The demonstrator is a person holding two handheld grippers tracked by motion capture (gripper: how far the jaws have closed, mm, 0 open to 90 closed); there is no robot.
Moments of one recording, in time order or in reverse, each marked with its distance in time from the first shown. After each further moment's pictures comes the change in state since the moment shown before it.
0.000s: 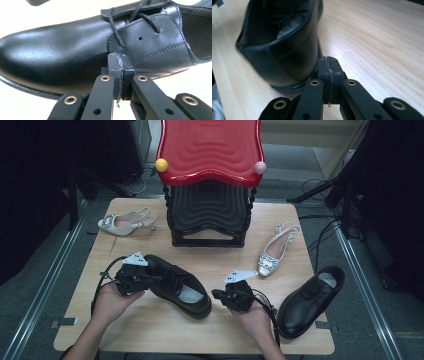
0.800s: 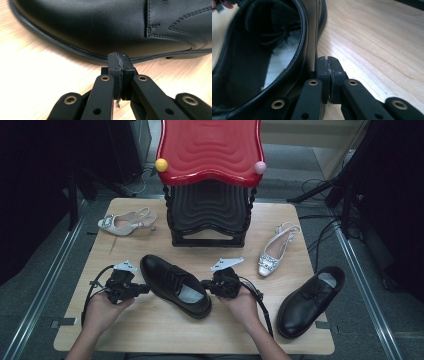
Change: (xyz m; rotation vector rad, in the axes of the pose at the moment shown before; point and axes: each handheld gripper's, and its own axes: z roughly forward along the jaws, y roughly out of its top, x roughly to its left) left arm 0.013 -0.030 0.004 0.079 0.039 -0.133; right arm -0.009 0.026 0.041 0.018 0.057 -0.030
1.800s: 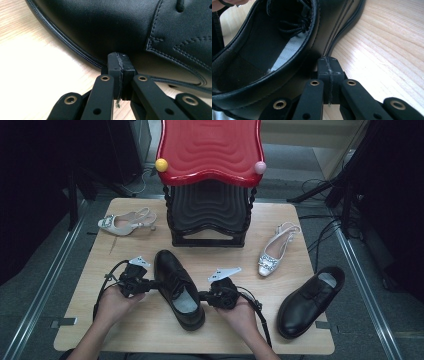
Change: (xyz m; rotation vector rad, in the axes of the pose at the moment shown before) left arm -0.004 0.023 0.022 0.023 0.003 0.035; right arm 0.022 -0.016 -0.004 0.022 0.070 0.025
